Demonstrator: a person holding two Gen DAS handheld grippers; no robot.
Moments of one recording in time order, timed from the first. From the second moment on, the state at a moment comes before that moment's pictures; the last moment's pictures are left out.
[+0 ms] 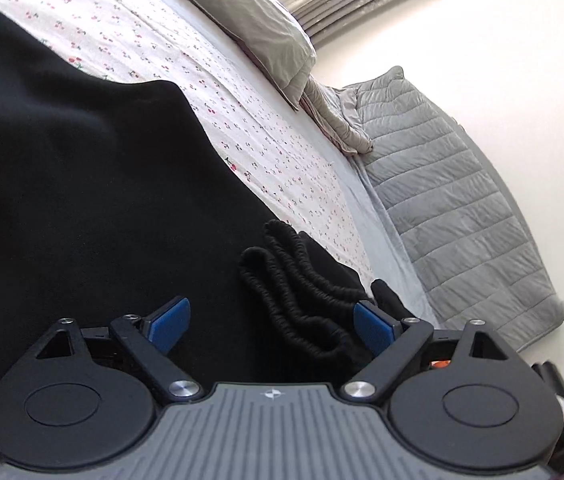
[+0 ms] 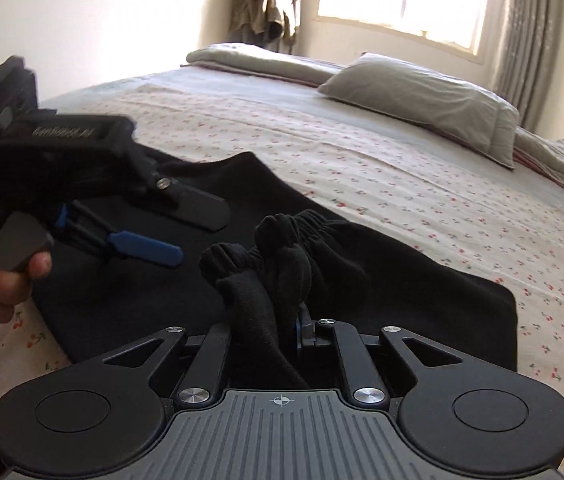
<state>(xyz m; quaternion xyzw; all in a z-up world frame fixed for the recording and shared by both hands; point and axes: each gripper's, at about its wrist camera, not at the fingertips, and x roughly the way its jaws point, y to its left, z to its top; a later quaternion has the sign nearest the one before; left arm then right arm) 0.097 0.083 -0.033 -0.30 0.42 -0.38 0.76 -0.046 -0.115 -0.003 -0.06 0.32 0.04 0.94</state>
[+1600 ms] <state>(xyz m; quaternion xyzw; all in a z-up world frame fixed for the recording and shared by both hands) 0.121 0.153 0.039 -0.15 0.40 -0.18 0.89 -0.059 -0.163 0.011 0.08 0.34 0.10 0.93</state>
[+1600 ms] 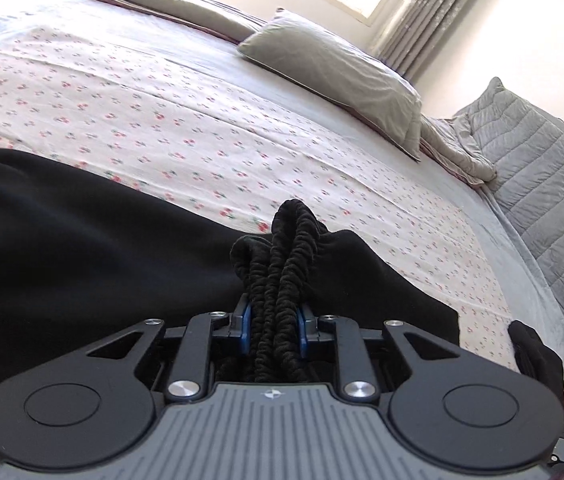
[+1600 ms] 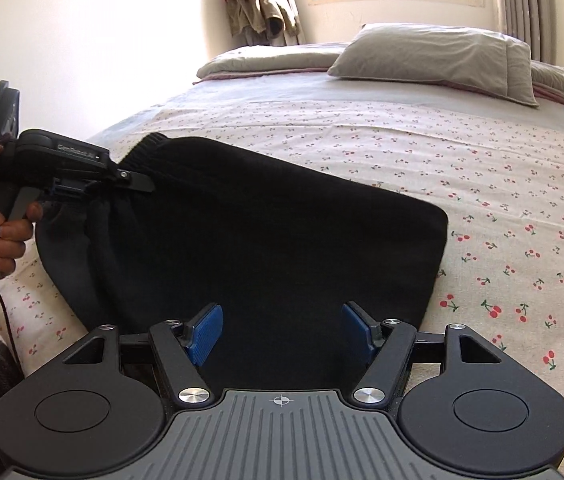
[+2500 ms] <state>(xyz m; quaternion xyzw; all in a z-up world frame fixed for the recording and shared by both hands) 0.124 0.223 0.042 -0.07 0.36 -0.03 0.93 -0.035 -0.160 -0.009 0.12 0.39 0.10 0.91</state>
